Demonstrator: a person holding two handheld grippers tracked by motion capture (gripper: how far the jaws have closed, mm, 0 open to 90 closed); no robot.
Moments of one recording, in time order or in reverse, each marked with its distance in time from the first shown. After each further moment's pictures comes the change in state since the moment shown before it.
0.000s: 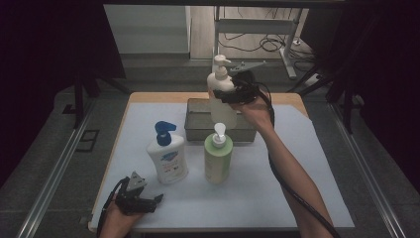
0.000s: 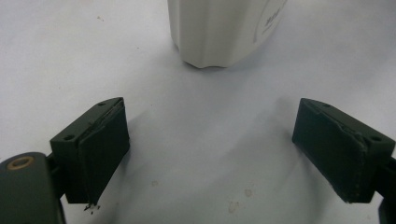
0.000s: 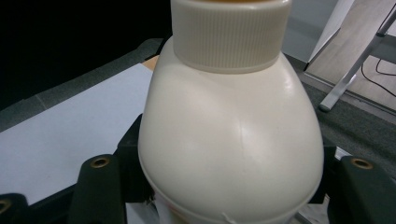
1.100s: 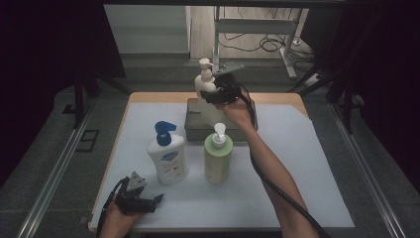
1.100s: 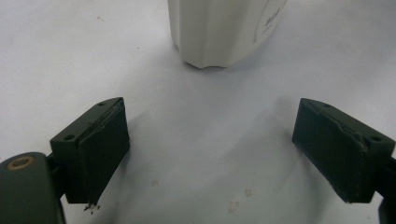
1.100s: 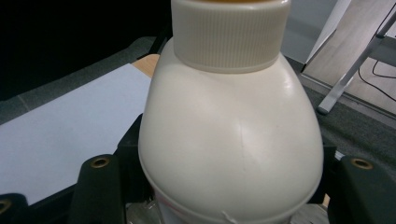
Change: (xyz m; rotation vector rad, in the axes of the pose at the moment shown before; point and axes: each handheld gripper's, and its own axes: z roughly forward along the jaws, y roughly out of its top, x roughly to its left) left arm 0.000 0.000 0.000 0.004 0.000 0.002; right arm 0.010 -0.003 0.062 0.003 -0.029 -0.010
